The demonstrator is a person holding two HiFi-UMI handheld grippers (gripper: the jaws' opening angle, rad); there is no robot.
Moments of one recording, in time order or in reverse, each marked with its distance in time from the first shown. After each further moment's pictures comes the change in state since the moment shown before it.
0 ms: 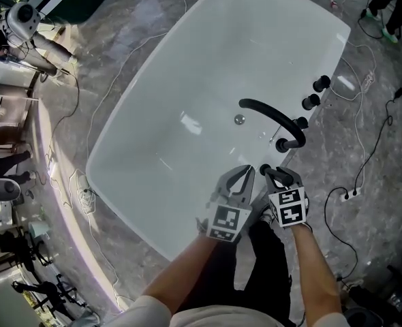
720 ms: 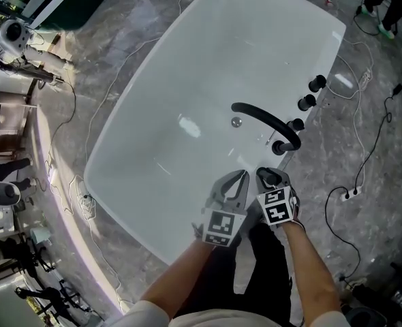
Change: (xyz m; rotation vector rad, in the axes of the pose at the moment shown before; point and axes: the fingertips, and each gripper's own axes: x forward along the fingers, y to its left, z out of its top) left arm 0.001 0.001 -0.009 0.005 0.019 0.003; right arm 0.031 0.011 -0.006 -0.066 0.019 0.006
